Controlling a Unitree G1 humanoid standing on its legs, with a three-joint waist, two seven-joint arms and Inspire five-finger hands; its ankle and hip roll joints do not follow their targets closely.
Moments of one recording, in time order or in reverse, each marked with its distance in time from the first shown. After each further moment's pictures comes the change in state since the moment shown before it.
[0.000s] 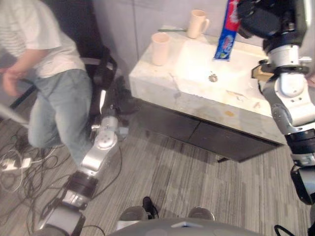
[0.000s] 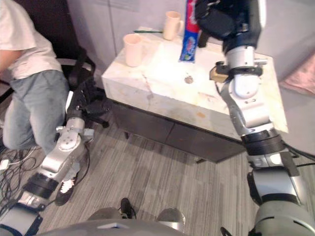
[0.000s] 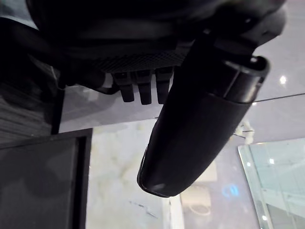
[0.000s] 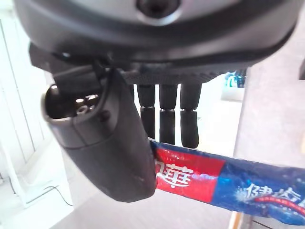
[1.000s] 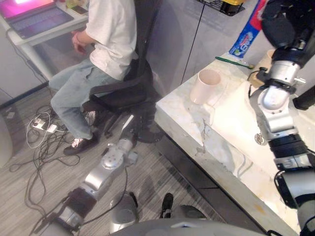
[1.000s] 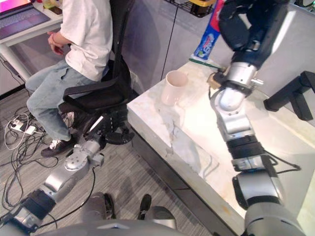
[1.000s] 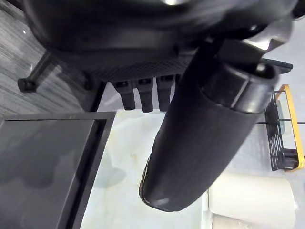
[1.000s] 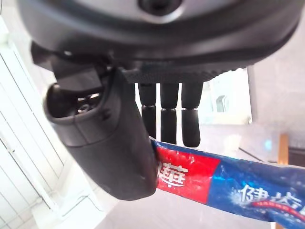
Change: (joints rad) left arm 0.092 0.062 -0.210 -0.046 -0.140 -0.003 -0.216; right arm 0.048 0.182 0.005 0.110 -0.256 -0.224 -0.332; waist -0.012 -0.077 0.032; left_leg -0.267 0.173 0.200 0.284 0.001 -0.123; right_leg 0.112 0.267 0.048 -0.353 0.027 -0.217
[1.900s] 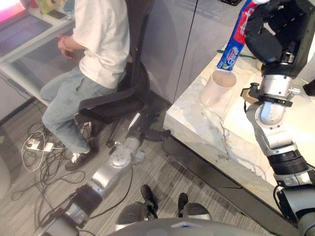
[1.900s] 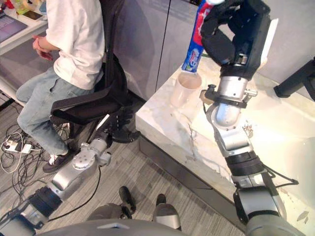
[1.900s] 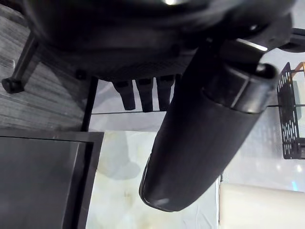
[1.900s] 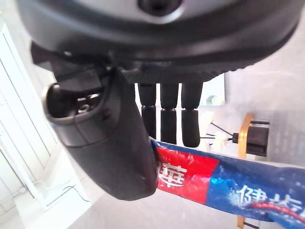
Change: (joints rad) left arm -0.041 -0.044 -0.069 -0.012 0.018 0.007 0.073; right arm 0.194 0.001 -0.034 -0.233 0.007 0.054 0.096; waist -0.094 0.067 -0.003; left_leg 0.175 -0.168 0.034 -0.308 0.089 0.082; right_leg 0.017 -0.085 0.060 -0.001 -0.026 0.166
